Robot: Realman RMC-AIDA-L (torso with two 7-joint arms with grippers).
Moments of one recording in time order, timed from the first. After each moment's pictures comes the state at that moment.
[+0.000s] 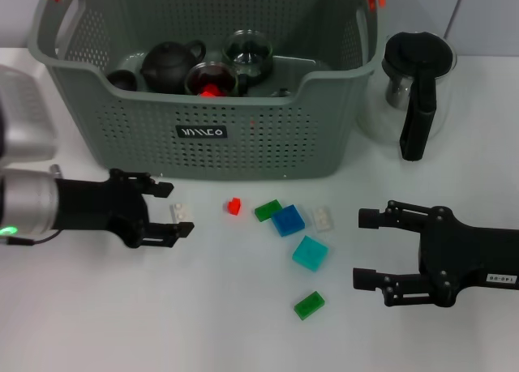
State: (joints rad) left arm -0.44 -2.16 -2.34 -1.00 -0.87 1.44 -1.47; right arm 0.46 2.07 -0.78 -0.56 -1.91 -1.75 1.18
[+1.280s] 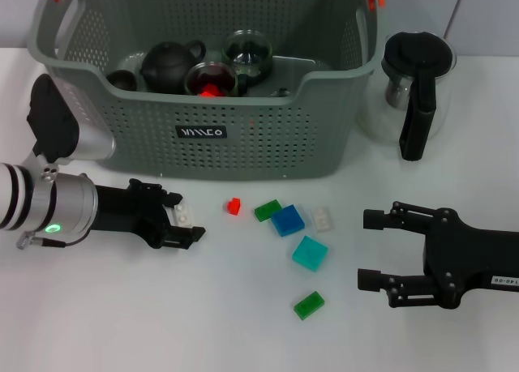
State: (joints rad) left arm -0.53 -2.17 -2.30 -0.81 -0.76 1.21 -1.57; right arm 0.45 2.07 -0.77 -0.56 -1.91 -1.76 1.17
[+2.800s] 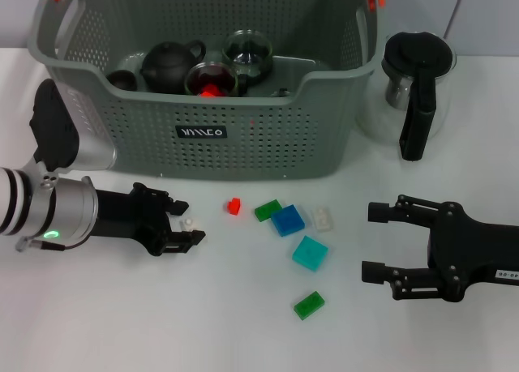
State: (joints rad) left arm -0.51 -2.17 -2.28 -0.84 -0.77 1.25 -1.51; right arm 0.45 2.06 -0.75 -0.56 -1.92 -1.76 1.17
